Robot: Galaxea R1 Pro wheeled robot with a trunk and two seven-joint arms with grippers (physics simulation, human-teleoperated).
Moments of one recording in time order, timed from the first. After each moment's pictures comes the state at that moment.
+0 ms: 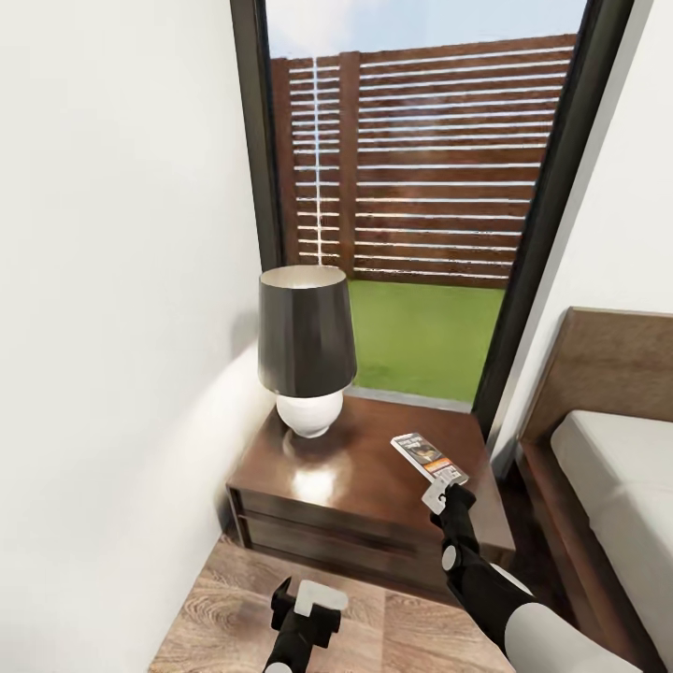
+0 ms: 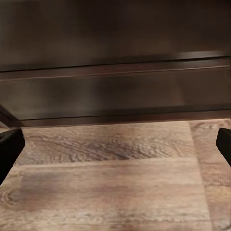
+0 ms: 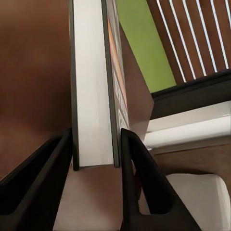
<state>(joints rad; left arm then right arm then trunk) -0.30 -0.04 -0.87 -0.84 0.39 0.01 0.50 -0.63 -0.03 0.37 -0.42 0.66 0.09 -0.45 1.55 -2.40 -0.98</state>
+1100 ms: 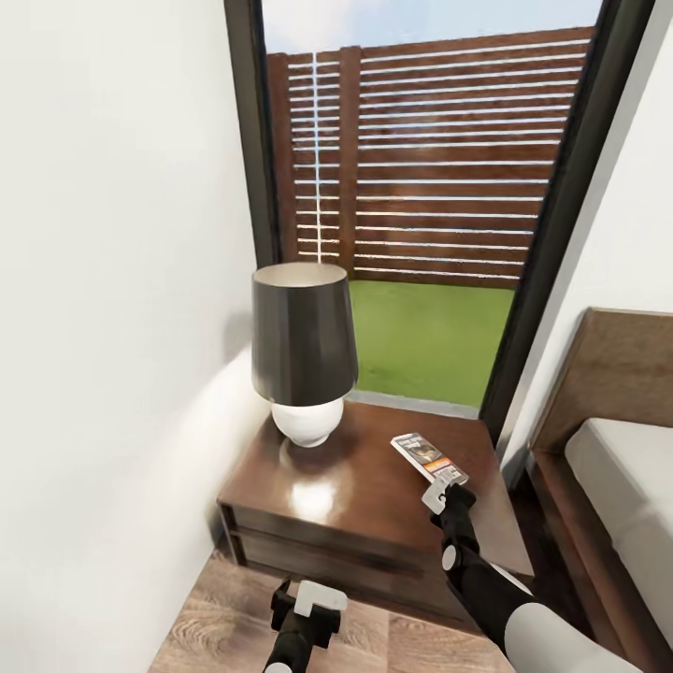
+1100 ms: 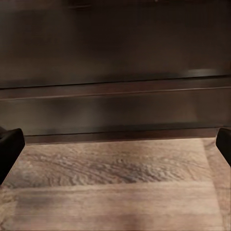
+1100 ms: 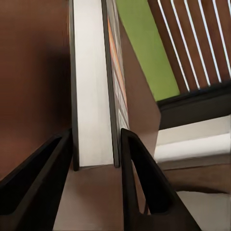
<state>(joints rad) -0.30 -0.04 -0.87 -0.84 0.39 0.01 0.50 -0.63 -0.03 0.37 -0.42 0.66 0.09 -0.45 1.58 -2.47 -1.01</state>
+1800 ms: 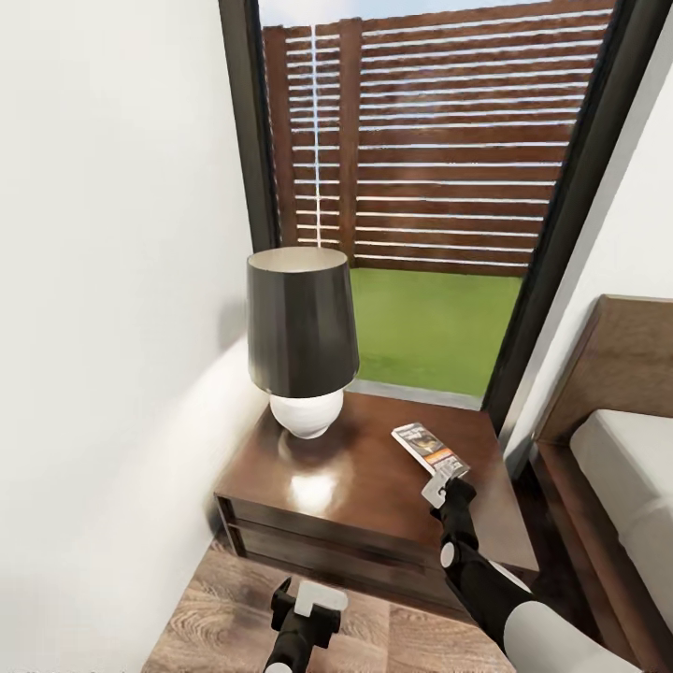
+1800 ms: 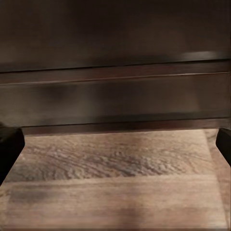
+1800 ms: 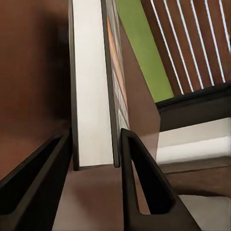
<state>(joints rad) -0.30 -0.04 -0.87 -0.84 0.39 0.01 0.50 -0.63 -0.03 0.37 -0.44 0.67 0.10 -0.51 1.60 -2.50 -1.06</state>
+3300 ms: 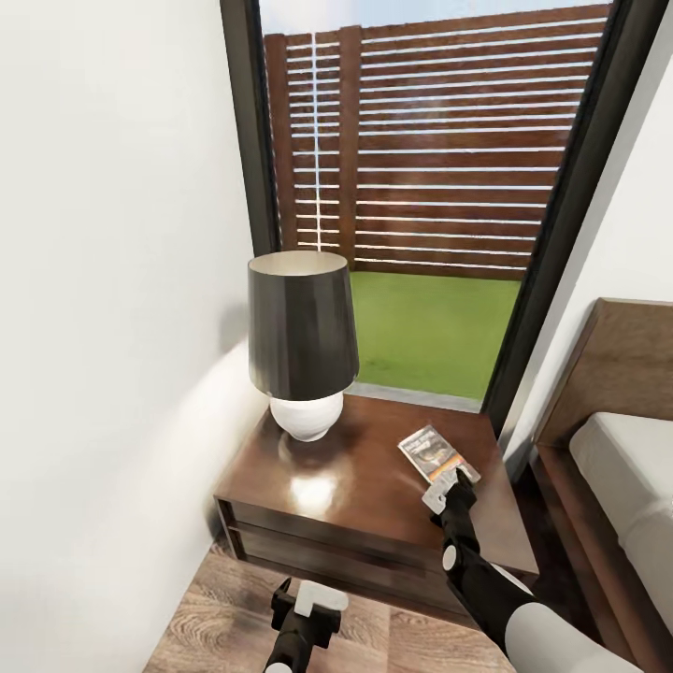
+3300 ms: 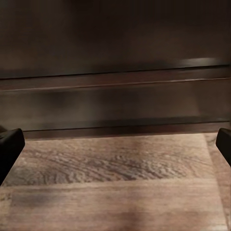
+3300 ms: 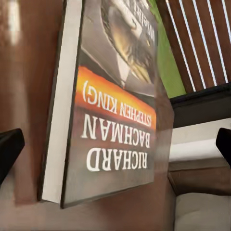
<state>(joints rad) -0.30 -0.04 -0.87 -0.84 0.39 0.01 0.50 -0.63 -0.03 0.37 -0.42 0.66 0.09 -0.46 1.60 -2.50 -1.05</state>
